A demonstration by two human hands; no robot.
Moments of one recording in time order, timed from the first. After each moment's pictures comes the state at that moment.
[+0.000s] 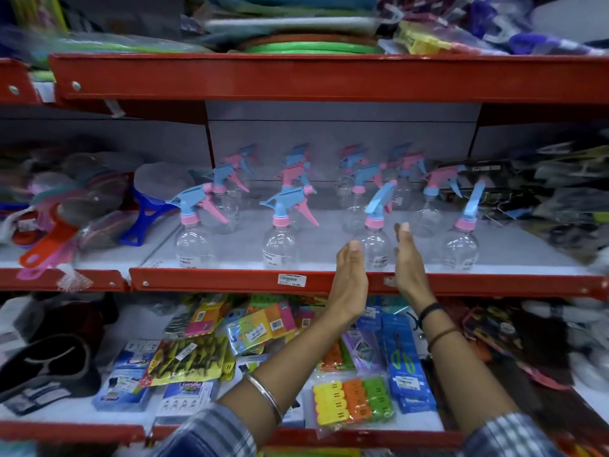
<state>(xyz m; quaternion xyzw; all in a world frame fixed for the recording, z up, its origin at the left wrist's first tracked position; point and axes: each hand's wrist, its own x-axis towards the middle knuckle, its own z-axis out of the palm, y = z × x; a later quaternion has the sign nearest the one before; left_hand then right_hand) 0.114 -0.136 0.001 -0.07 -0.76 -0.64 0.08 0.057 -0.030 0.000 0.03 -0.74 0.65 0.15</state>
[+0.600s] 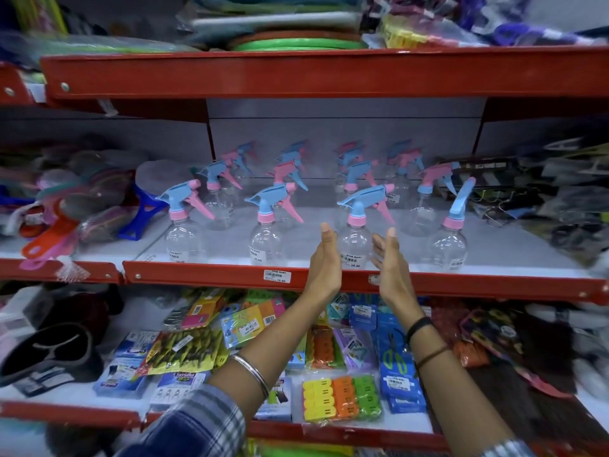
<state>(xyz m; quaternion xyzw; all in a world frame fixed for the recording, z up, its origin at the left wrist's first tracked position) 0.091 -0.131 0.009 0.02 -0.74 -0.66 0.11 0.072 -0.024 -0.007 0.05 -0.74 0.66 0.10</state>
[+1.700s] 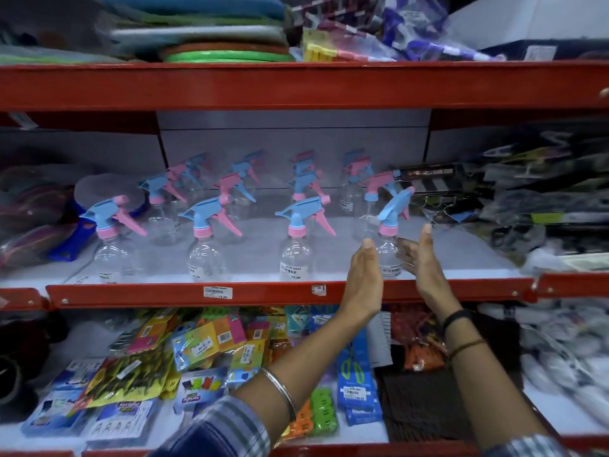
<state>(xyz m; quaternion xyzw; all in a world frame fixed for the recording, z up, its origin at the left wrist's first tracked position) 0.085 0.010 0.011 -0.07 -0.75 -0.65 0.06 0.046 0.121 0.012 0.01 -0.76 0.64 0.12</state>
